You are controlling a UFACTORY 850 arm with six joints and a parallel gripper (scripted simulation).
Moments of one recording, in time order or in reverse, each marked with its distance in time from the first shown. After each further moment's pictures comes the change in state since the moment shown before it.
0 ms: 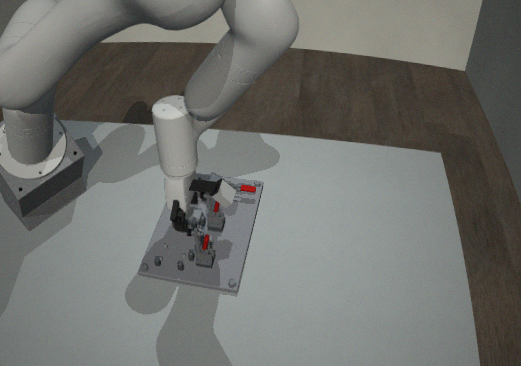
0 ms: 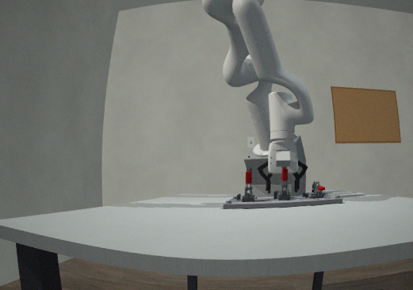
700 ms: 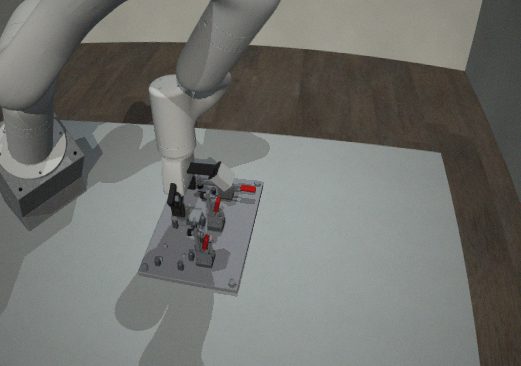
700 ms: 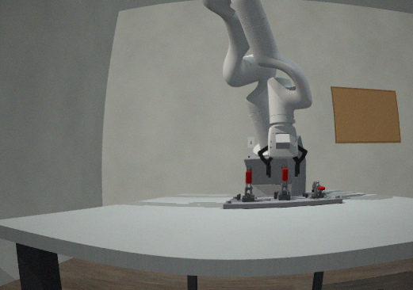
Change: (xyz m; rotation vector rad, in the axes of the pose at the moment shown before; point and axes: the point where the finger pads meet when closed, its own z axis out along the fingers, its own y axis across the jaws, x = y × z) arm 0.000 0.000 -0.051 0.001 0.001 0.000
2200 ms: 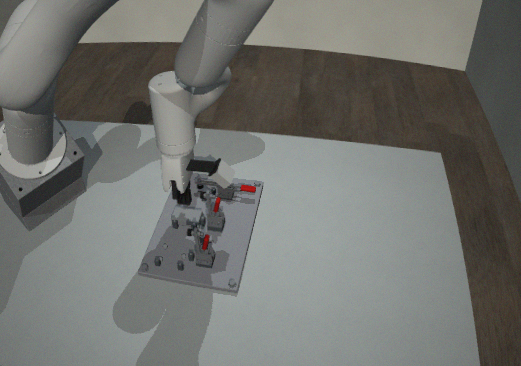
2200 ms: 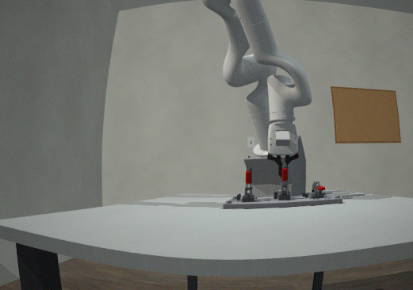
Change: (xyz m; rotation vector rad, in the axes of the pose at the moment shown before) arm 0.000 0.000 -0.008 -0.001 -0.001 0.000
